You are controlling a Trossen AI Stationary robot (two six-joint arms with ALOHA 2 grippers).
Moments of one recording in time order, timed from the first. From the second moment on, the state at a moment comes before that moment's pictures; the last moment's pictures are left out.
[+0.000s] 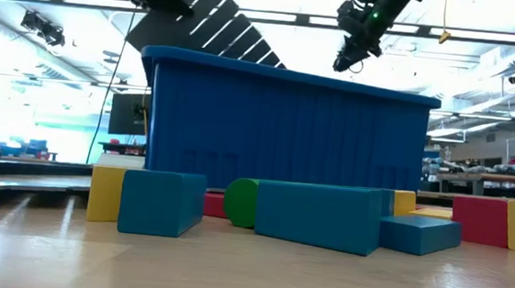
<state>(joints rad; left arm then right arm) 0.33 0.81 0.80 -0.18 -0.14 0.38 -0.80 1.60 1.77 -0.95 -0.05 -0.28</state>
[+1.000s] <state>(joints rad) 0.00 0.98 0.80 -0.04 -0.10 0.29 -0.72 1.59 1.77 -0.99 -0.38 -0.27</state>
